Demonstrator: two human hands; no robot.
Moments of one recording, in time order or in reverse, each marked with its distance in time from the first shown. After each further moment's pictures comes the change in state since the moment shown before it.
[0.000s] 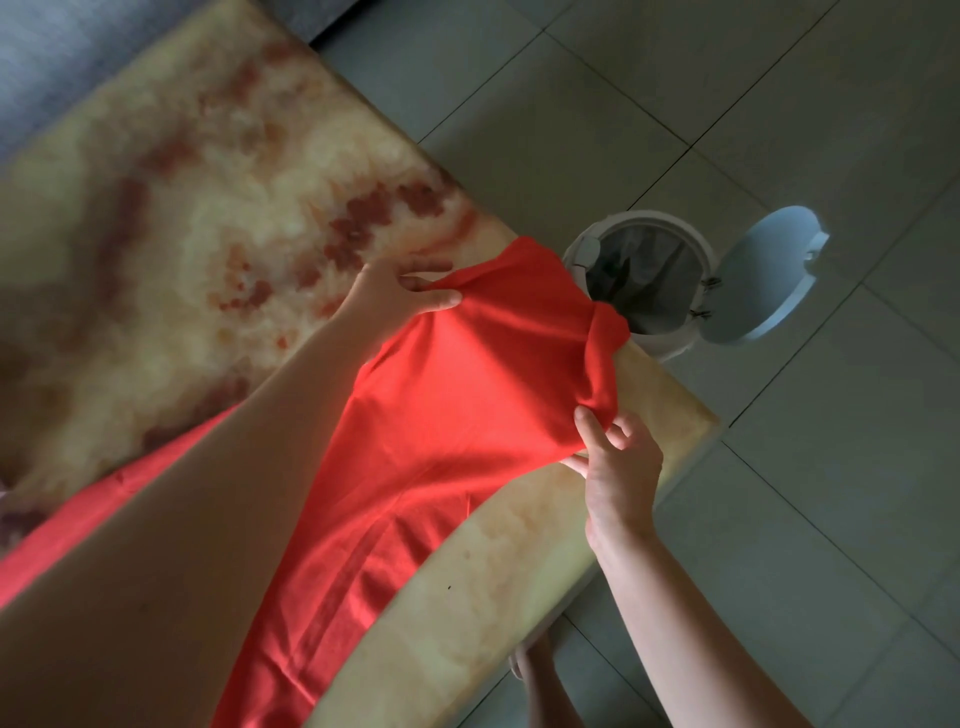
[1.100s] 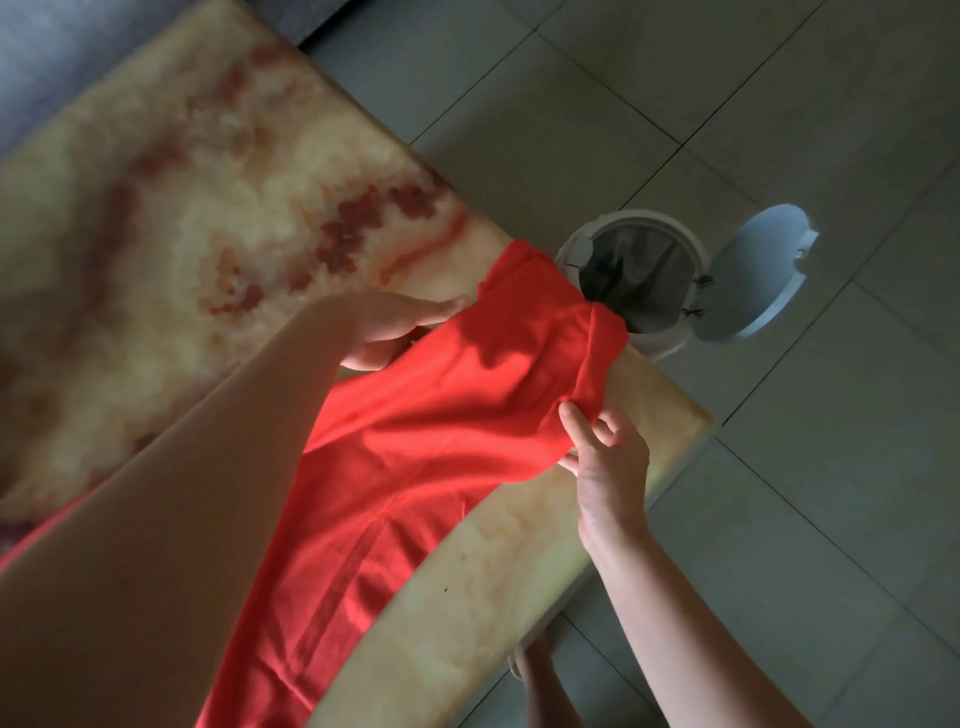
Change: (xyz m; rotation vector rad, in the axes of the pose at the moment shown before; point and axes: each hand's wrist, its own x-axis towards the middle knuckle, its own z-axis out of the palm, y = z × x) left_hand -0.008 0.017 -0.006 0.066 -0.419 -0.439; right_hand -0.002 -0.004 0.003 0.058 -0.067 0.027
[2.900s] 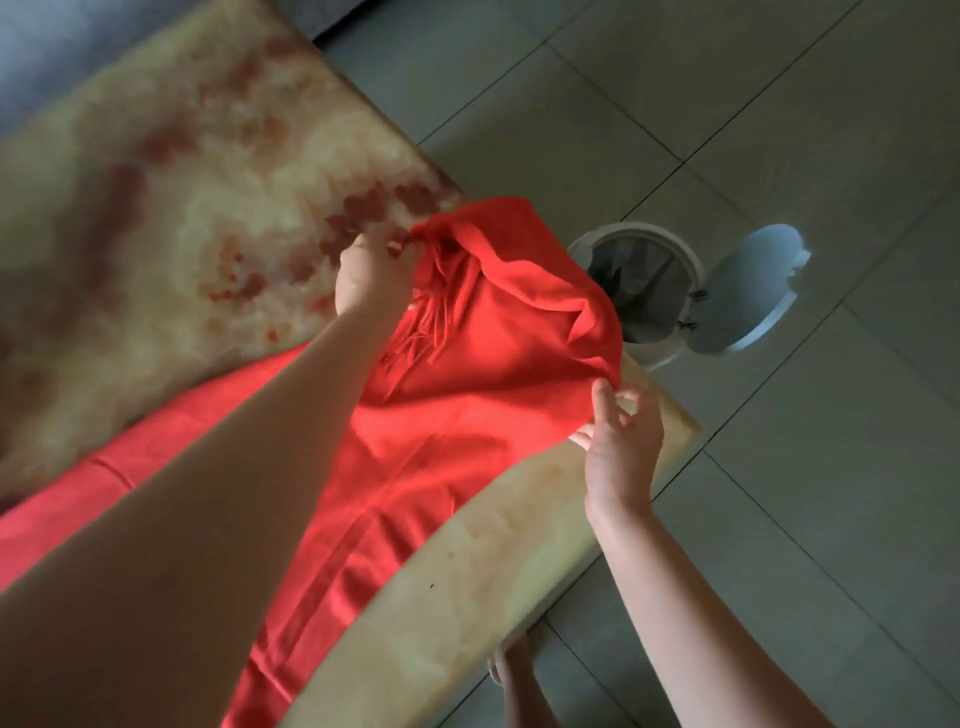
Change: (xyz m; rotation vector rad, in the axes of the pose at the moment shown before) left_hand 0.025 0.004 0.003 0.078 0.902 0.379; right_hand 0.021 -0.011 -0.002 -0.087 0.144 -0.113
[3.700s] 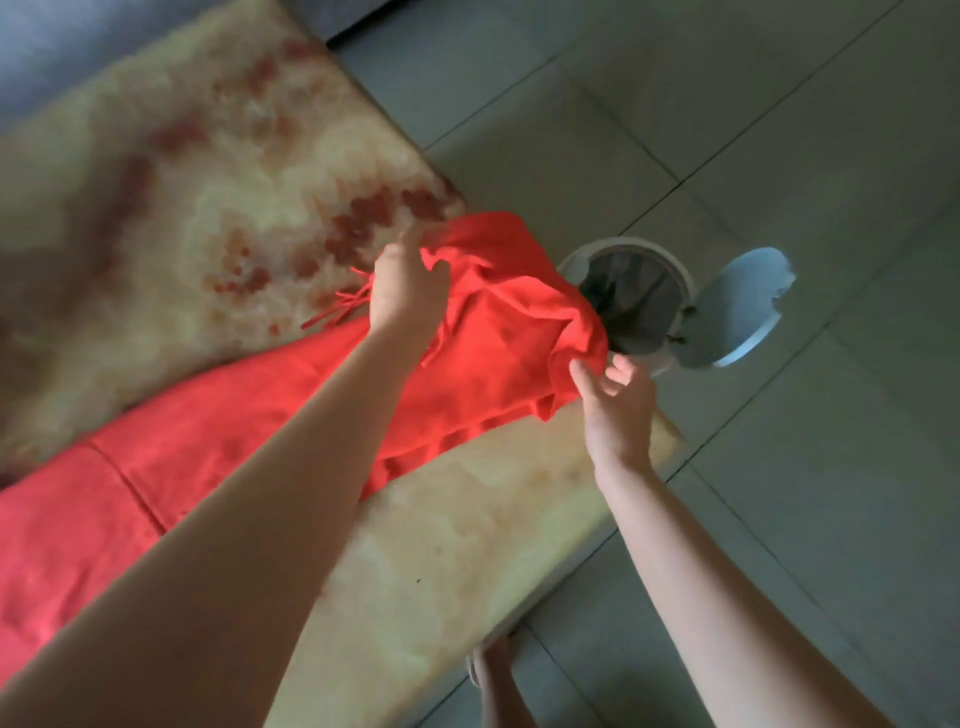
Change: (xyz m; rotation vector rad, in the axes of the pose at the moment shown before) left_hand -0.029 0.022 0.008 0.004 -0.022 0.109; right_hand 0.033 -0.015 0.002 -0.253 -0.137 -0.007
